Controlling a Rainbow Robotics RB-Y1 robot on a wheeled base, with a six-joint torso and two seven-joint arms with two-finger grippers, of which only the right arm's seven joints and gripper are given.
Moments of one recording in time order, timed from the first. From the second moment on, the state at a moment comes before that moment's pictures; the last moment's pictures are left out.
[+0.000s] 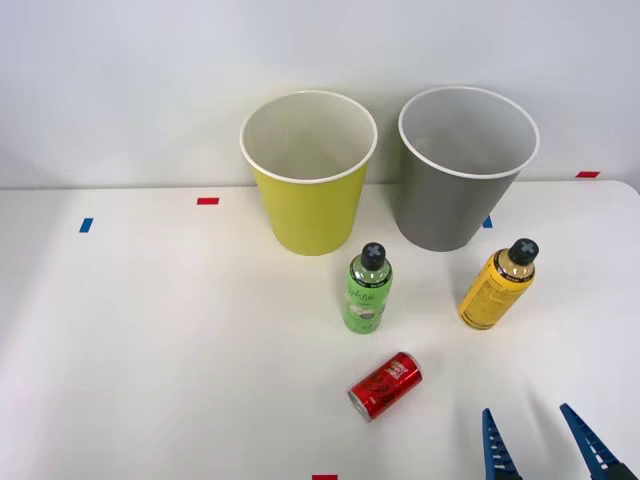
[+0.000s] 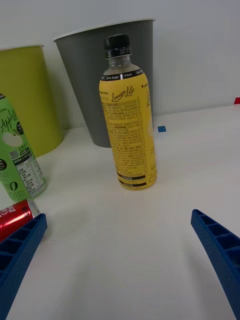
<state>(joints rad) 0.87 -0.21 0.14 -1.84 0.18 -0.66 1.13</state>
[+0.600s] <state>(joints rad) 0.85 -0.20 0.14 -1.79 0.08 -0.76 1.17</state>
